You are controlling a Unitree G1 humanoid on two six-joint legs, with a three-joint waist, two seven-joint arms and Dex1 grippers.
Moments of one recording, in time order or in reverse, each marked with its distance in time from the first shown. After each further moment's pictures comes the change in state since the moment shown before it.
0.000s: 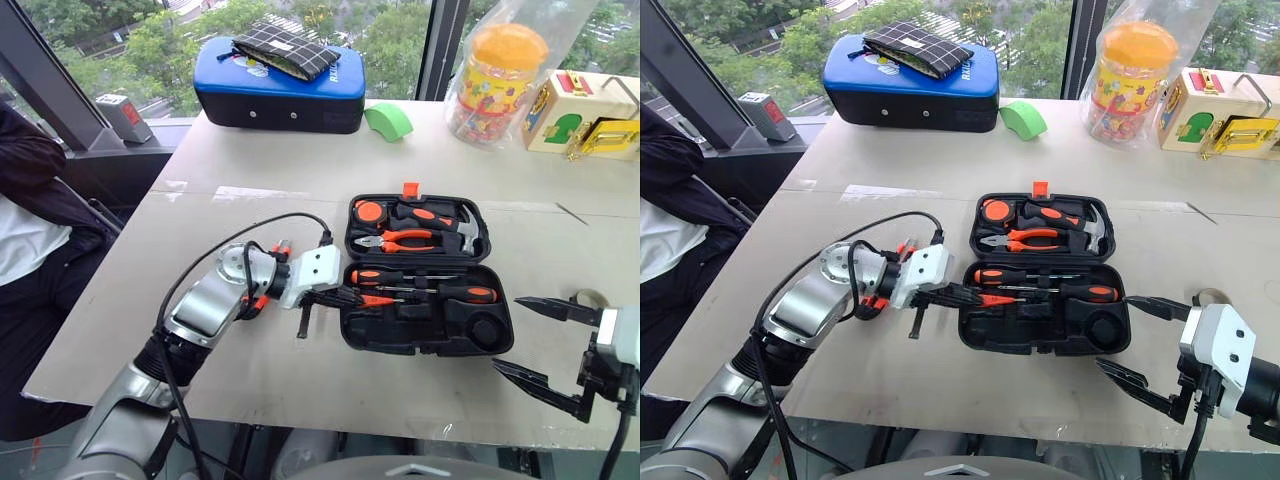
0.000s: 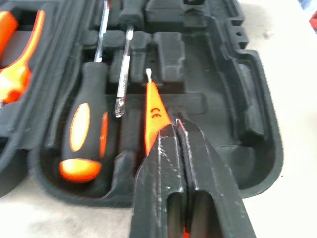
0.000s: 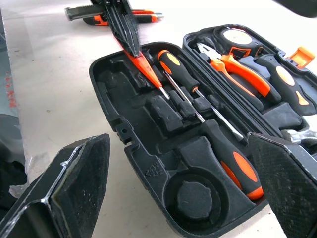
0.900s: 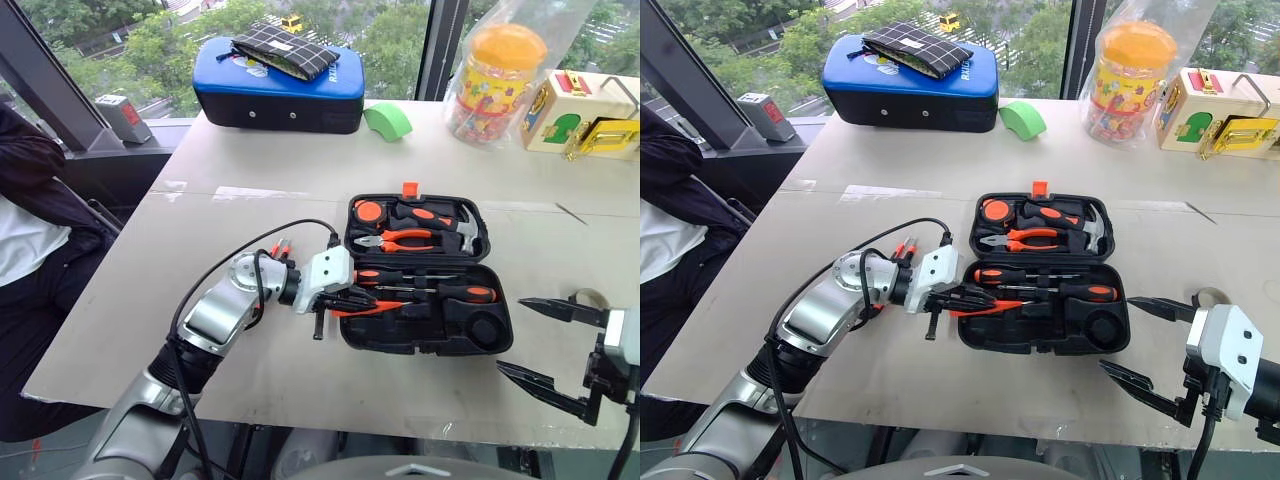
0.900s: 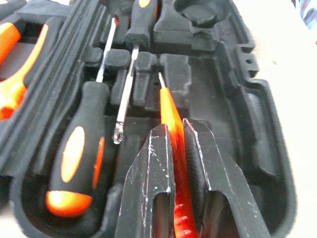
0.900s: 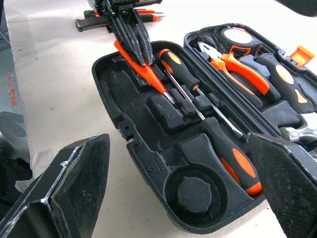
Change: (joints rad) left arm 0.022 -0.041 0.000 -0.020 -0.040 0.092 0.063; right arm 0.009 -0.011 -0.030 0.001 0.022 0.002 0.027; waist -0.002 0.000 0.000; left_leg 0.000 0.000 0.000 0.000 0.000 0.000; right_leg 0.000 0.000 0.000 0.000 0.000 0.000
